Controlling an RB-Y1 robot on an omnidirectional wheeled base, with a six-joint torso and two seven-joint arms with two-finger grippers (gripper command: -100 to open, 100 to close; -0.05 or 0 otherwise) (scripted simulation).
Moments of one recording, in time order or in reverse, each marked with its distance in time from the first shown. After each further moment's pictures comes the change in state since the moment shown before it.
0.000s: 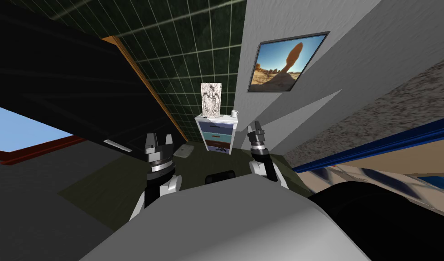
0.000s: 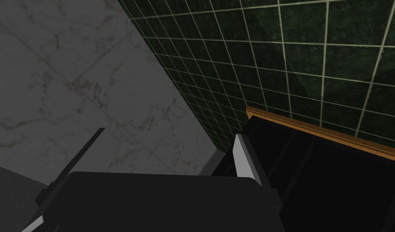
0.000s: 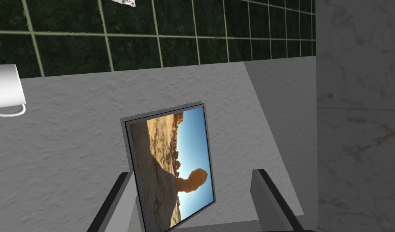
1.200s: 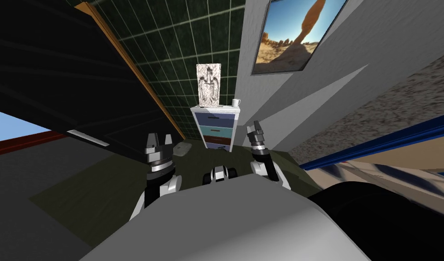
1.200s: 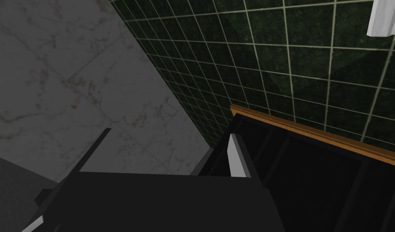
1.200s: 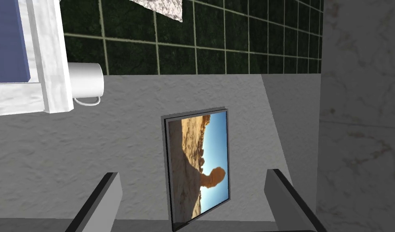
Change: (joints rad) left arm 0.000 0.000 0.000 0.000 0.000 0.000 0.000; right arm 0.000 -0.051 -0.008 0.004 0.022 0.004 0.022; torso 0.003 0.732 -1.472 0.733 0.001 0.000
